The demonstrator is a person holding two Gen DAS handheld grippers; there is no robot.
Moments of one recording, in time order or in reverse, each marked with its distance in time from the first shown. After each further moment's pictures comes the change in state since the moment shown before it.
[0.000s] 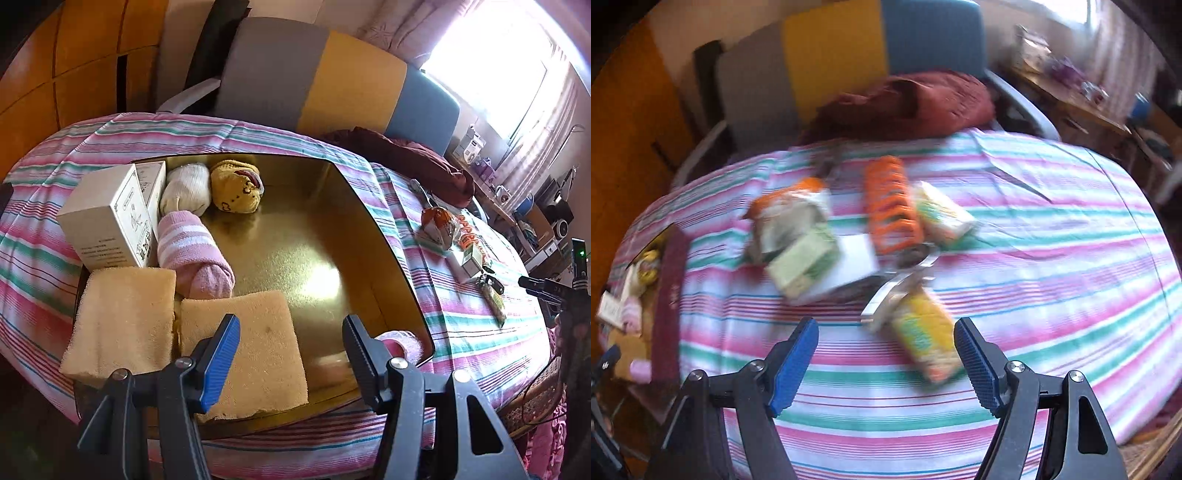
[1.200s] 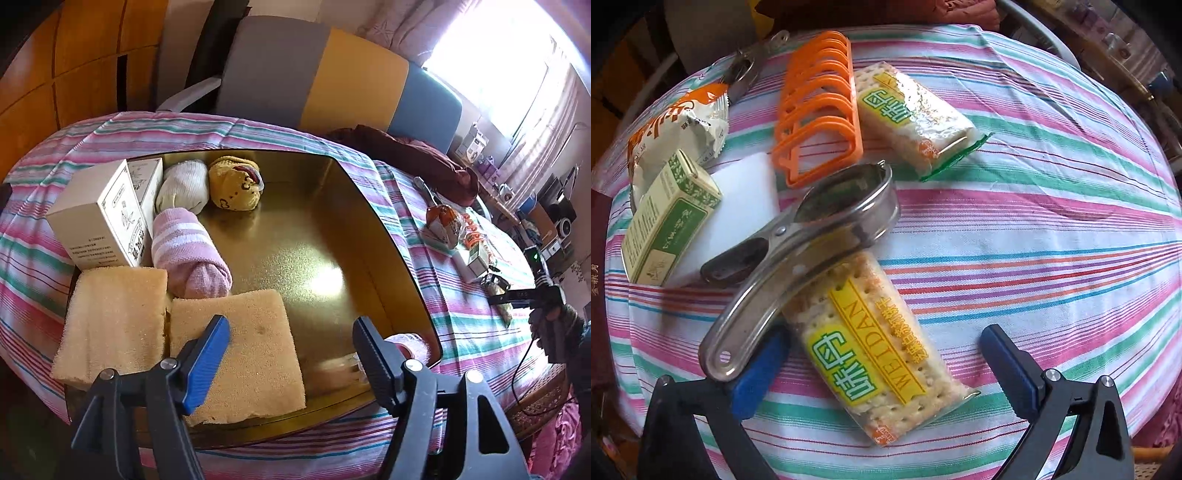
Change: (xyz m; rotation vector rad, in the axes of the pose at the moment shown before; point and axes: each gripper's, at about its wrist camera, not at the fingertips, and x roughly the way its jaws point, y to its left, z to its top) left arm 0.007 0.000 -0.003 -0.007 -0.002 0.008; right arm 0.106 -0.045 0.006 -0.013 0.322 -0.076
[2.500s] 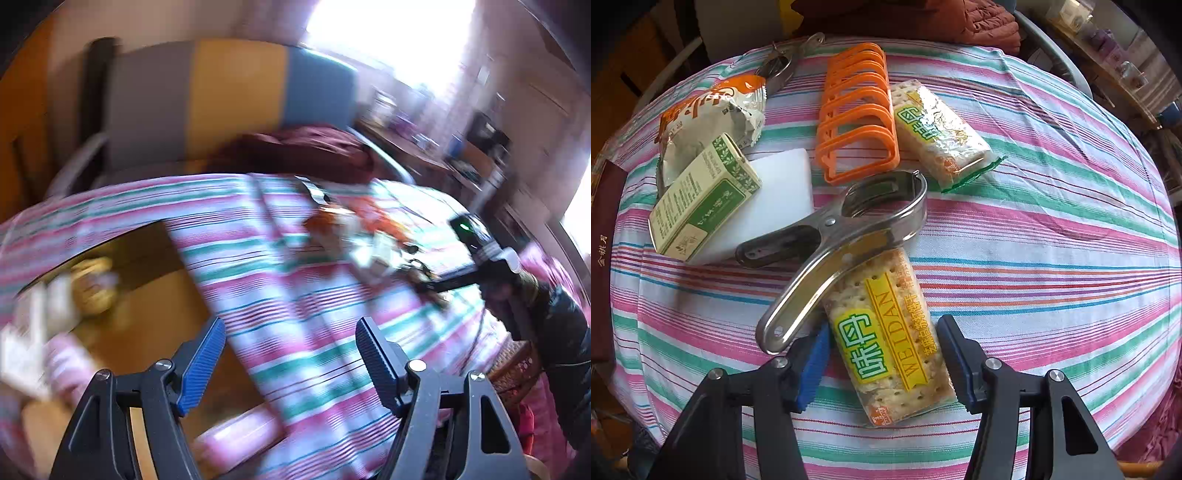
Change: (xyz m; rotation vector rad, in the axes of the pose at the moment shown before) left arm 0.017 -0.161 0.050 0.378 0.032 -0.206; right arm -0.033 0.037 -0.013 -0.071 -0.027 -0.026
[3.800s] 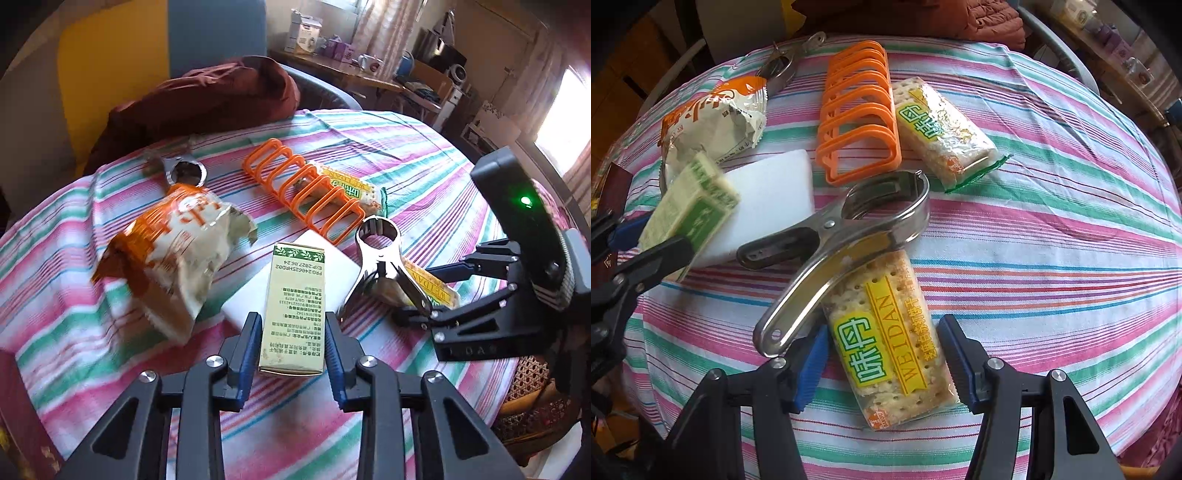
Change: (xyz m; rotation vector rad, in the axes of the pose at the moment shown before) left arm 0.182 -0.101 0.056 0.190 0.202 -0.100; right arm 0.003 -0.020 0.005 0.023 0.006 0.035
